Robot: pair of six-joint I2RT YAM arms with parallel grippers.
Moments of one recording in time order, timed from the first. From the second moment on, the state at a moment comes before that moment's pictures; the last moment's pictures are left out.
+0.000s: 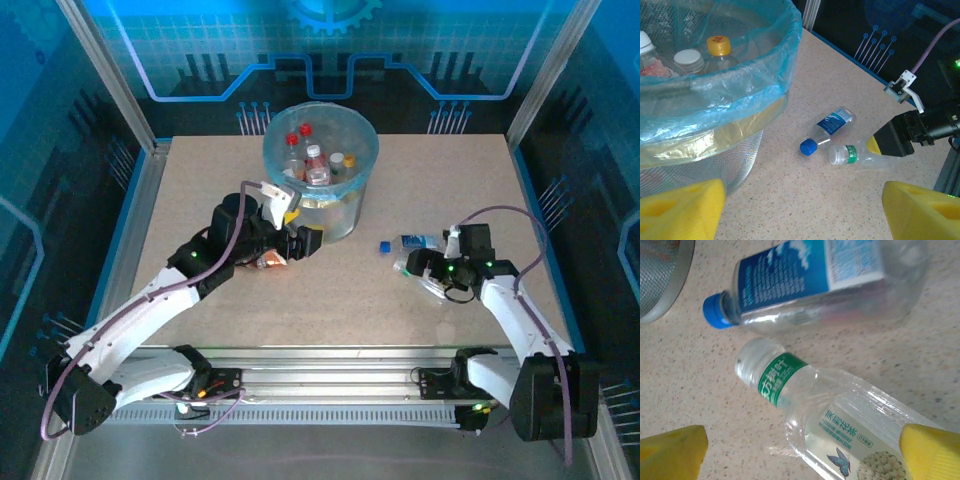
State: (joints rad) left arm -0.60 1.09 0.96 -0.25 0.21 -0.19; right arm 0.04 1.07 0.62 -0.59 -0.29 0.35
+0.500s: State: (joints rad) left arm -0.60 1.09 0.96 -0.25 0.20 -0.19; right arm 0.29 1.12 0.65 -0.62 -0.15 0.43
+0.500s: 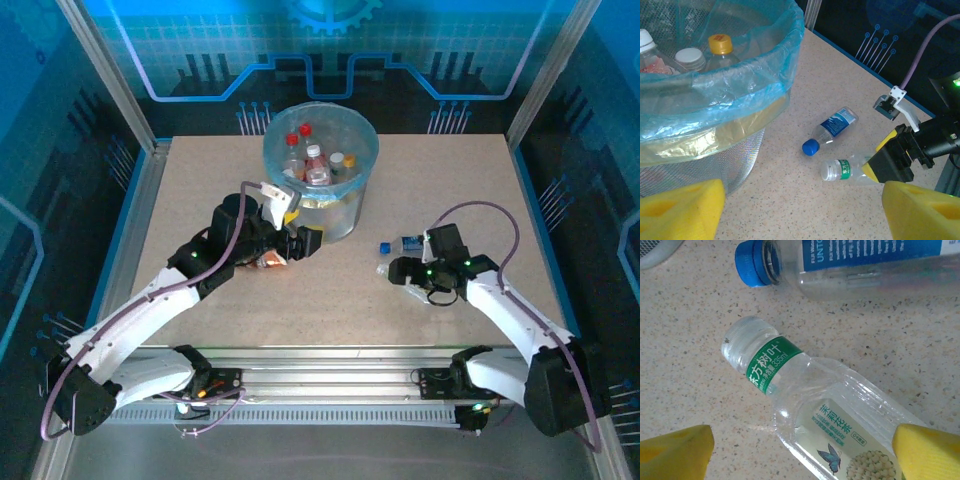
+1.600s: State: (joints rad) left arm -0.60 1.09 0.96 -0.26 0.17 -0.20; right arm 0.45 1.43 0.76 -0.78 -0.03 0.35
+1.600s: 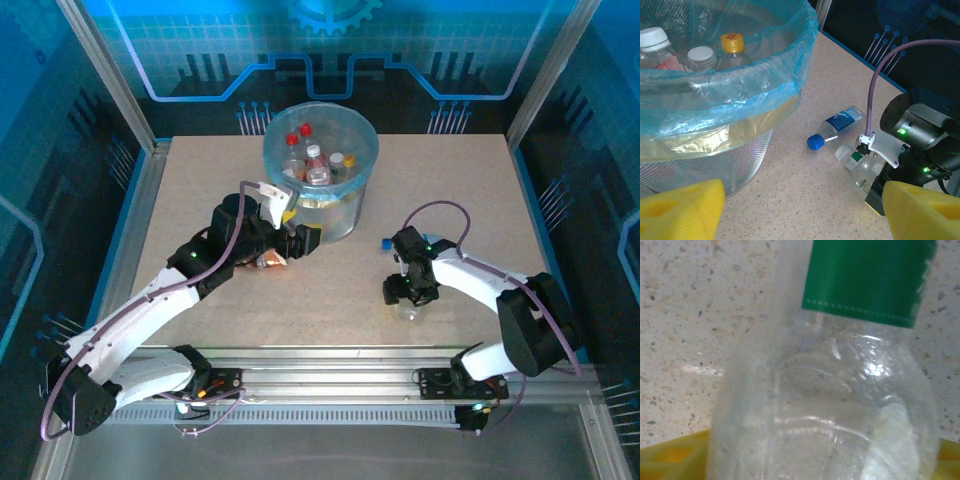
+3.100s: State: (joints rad) left arm -0.64 1.36 1.16 -0.19 0.78 -0.50; right arm 0.72 0.74 0.67 -0.38 -0.34 0.20
